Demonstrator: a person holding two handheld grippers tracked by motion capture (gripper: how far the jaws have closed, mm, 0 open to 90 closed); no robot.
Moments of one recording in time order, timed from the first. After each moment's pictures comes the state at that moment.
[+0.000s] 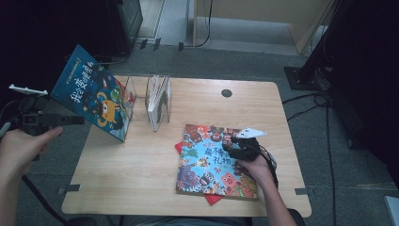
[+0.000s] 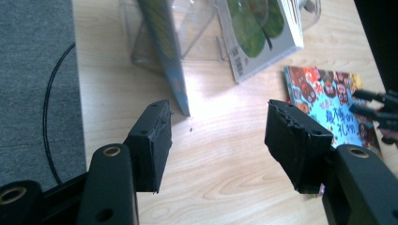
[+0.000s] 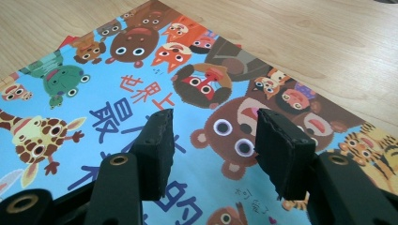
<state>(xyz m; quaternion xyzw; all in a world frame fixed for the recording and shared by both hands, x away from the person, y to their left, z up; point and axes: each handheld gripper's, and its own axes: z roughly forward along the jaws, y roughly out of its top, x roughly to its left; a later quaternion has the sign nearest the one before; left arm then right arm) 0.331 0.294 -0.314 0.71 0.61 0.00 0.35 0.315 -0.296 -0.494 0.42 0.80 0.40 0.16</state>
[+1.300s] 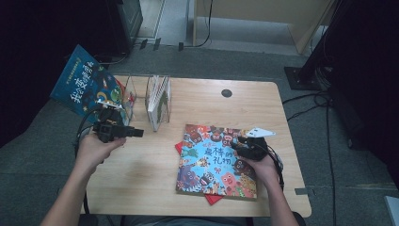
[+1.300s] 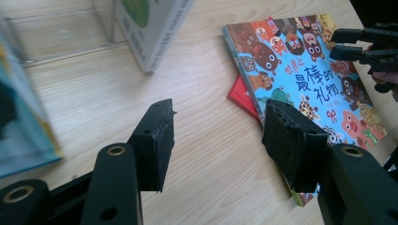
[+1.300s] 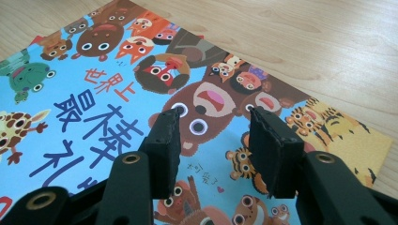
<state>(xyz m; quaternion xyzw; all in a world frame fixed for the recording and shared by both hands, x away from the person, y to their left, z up) 0.354 0.155 -0.386 0.79 0.50 -0.04 0.35 0.316 -0.321 -0.497 0.45 0.78 0.40 0.17</state>
